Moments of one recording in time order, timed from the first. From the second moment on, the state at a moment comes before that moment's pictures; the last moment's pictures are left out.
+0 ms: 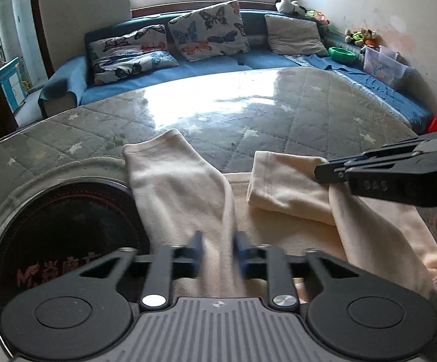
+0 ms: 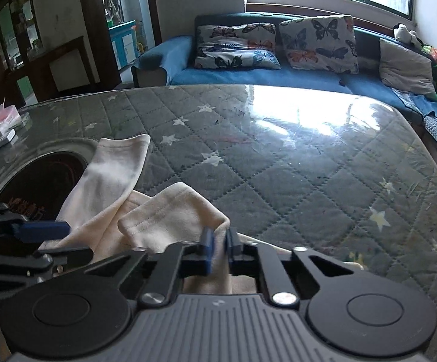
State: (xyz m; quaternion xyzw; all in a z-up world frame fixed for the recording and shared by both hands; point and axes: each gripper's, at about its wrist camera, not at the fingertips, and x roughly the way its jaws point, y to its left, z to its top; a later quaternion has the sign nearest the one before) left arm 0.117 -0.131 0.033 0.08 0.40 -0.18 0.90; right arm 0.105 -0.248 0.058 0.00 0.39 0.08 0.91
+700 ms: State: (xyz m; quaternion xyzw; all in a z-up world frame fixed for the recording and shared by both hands) left arm 0.004 -0.007 0.087 0.02 0.32 -0.08 0.94; right arm -0.053 -0.325 0.131 0.03 0.26 -0.02 0.96
